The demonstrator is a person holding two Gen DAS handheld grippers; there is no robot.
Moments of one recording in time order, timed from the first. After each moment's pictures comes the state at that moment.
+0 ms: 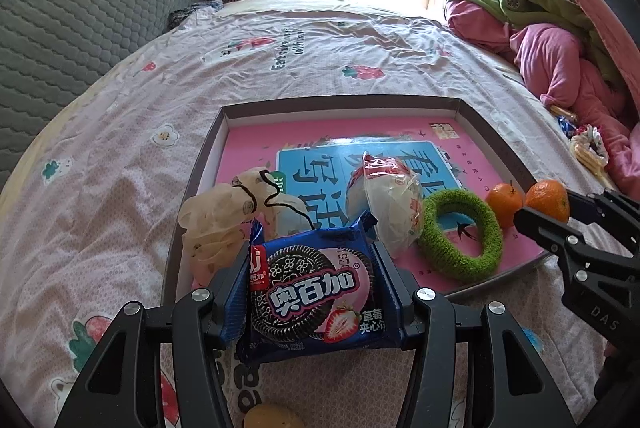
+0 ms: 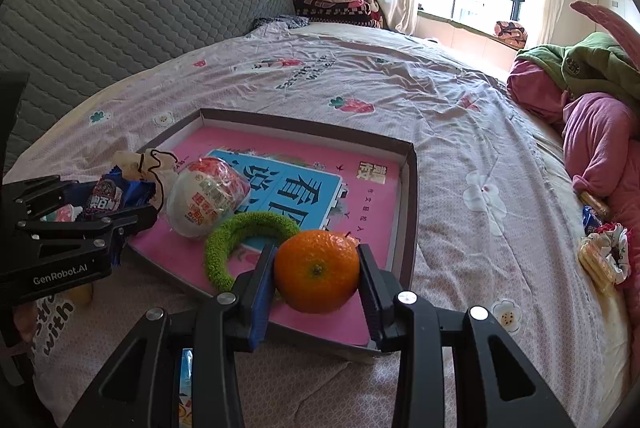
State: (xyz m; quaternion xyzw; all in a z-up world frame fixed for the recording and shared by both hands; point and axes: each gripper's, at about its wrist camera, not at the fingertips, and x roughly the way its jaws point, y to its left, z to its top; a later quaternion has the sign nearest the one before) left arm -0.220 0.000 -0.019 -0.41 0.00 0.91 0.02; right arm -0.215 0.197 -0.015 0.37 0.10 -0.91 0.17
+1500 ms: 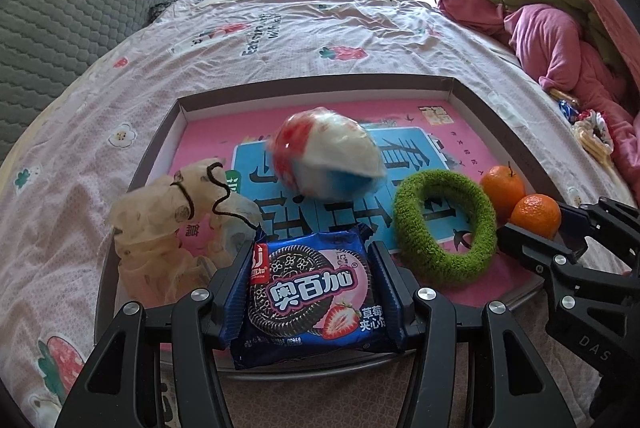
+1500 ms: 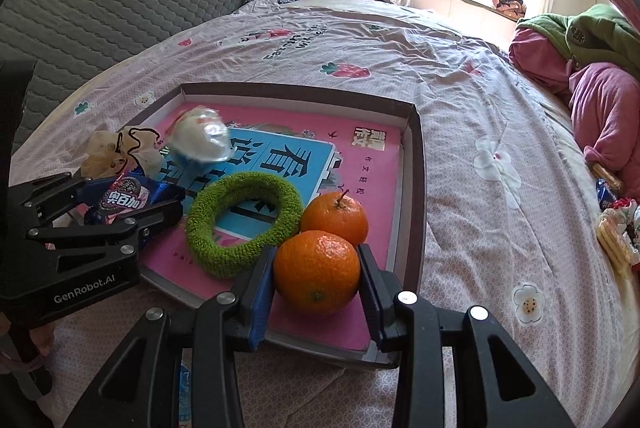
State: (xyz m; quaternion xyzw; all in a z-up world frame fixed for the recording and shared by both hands) left arm -0.252 0.028 -0.046 -0.43 0.01 0.90 0.03; right arm -0.237 0.202 -0.039 0.42 0.08 -0.89 0.16
